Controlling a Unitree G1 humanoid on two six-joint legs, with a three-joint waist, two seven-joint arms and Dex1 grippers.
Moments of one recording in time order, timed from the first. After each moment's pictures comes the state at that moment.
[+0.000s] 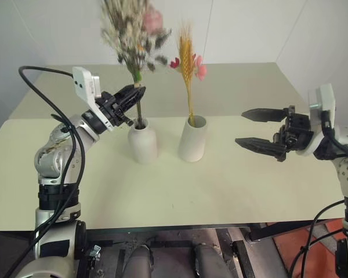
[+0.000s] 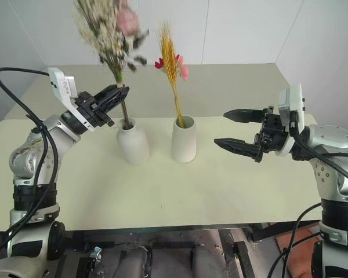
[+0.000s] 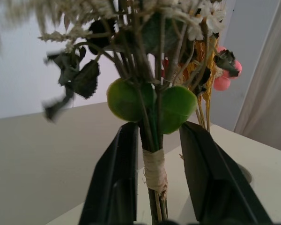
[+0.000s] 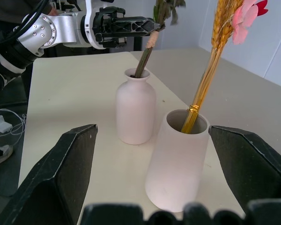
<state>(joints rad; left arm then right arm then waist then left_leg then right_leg) -0.67 0.50 0.22 -0.06 -0.68 0.58 -0.64 -0.54 -0.82 -0.22 -0.12 0.69 0.49 1.20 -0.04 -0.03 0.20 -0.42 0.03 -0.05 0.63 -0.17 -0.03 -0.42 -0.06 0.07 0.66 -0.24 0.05</state>
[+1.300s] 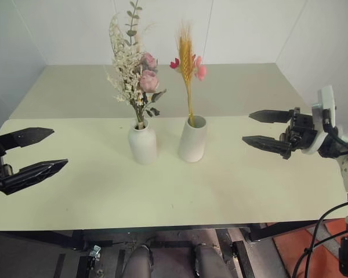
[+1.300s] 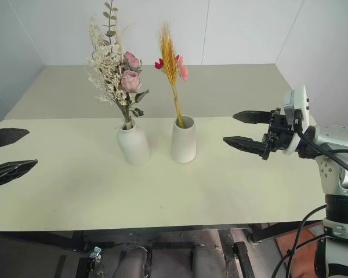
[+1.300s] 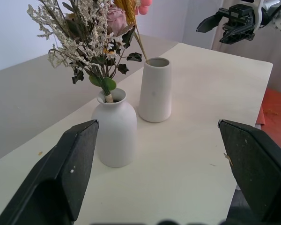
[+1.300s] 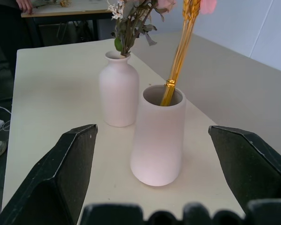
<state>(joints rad) 0.10 1.05 0.98 -0.40 -1.01 0.82 -1.17 -0.57 -0.85 -0.20 0.03 0.62 0.45 1.26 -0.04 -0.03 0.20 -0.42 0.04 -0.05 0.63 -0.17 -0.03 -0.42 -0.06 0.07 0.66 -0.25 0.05</state>
